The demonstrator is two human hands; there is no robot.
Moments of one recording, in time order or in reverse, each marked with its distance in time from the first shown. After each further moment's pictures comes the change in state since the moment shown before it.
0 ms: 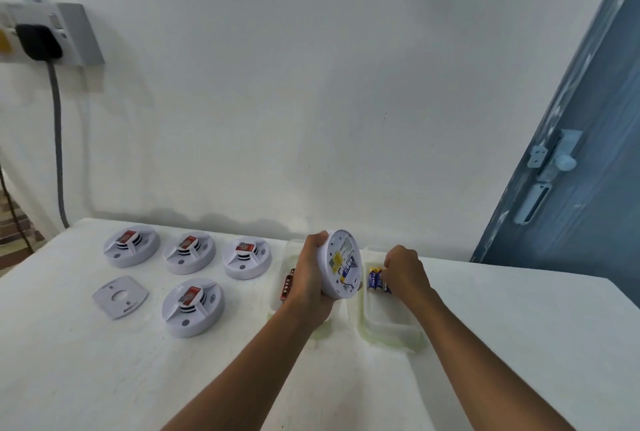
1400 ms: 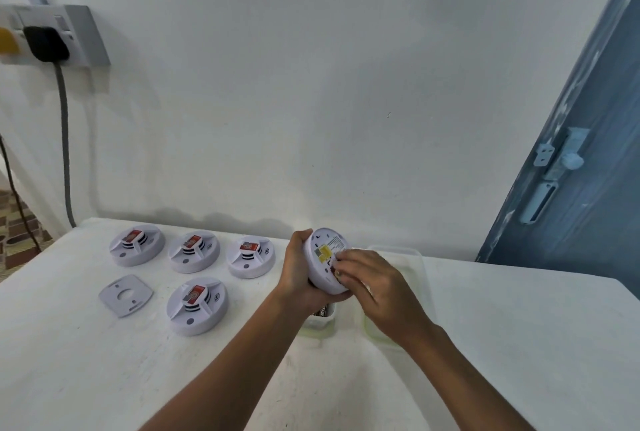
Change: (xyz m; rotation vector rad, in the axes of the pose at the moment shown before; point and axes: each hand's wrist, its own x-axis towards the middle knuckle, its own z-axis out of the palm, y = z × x) left_hand -0.015 0.029 -0.006 -0.213 -0.087 -0.273; right_hand -0.087 -0.031 -0.016 0.443 0.243 -0.898
